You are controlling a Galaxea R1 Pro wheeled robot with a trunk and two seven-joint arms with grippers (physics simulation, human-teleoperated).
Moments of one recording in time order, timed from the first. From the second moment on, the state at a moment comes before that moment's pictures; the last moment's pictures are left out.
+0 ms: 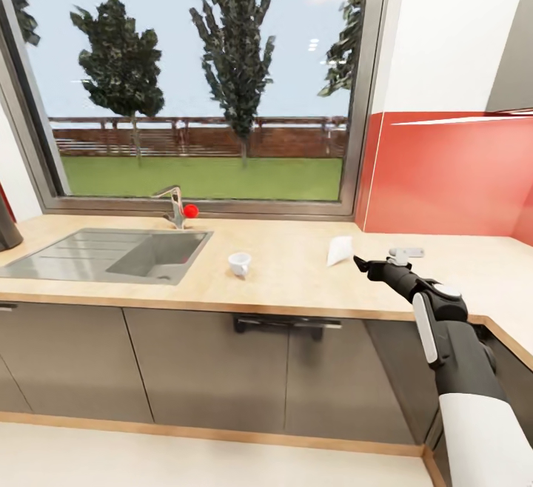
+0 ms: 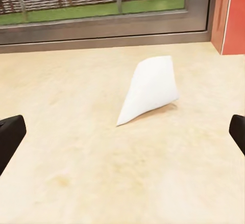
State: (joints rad) left arm 0.02 -0.04 0.02 -0.47 0.21 -0.04 0.00; right arm -0.68 -0.08 -0.20 -1.31 -0.01 0.54 0.32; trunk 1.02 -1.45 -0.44
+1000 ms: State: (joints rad) left arm 0.02 -0.04 0.02 -0.47 0.21 -0.04 0.00; right arm -0.68 -0.08 -0.20 -1.30 -0.01 0.54 0.32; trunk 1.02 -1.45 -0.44
